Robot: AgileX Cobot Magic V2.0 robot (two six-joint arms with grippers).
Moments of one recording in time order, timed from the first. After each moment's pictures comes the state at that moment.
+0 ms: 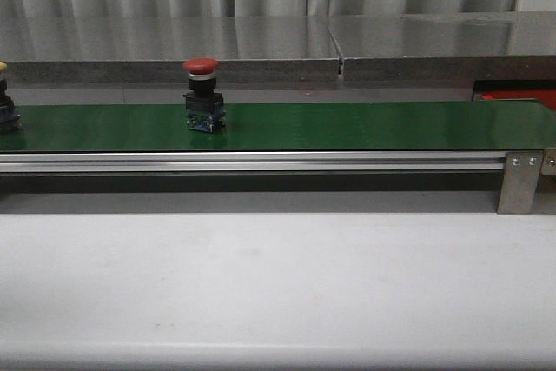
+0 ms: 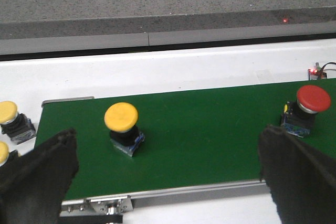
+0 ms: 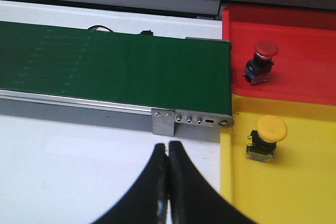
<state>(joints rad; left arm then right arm) -0.02 1.11 -1.00 -0.20 0.51 0.32 -0.06 0.62 -0.63 0.25 0.57 -0.21</state>
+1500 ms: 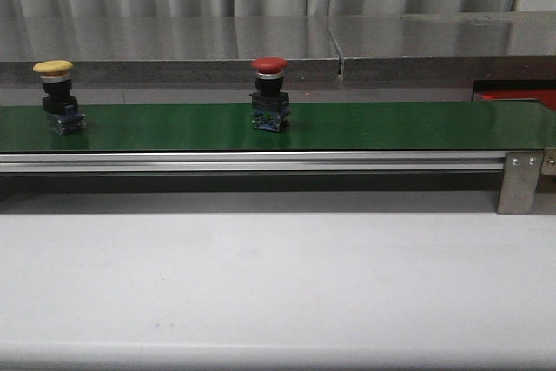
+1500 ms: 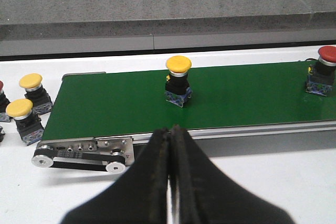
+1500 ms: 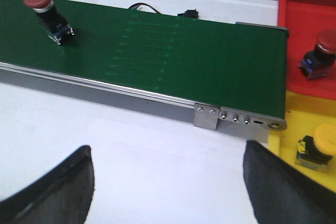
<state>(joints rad) -0.02 0.53 -0.53 -0.21 0.43 0.32 -0.06 0.83 -0.77 0.46 0.68 -0.41</state>
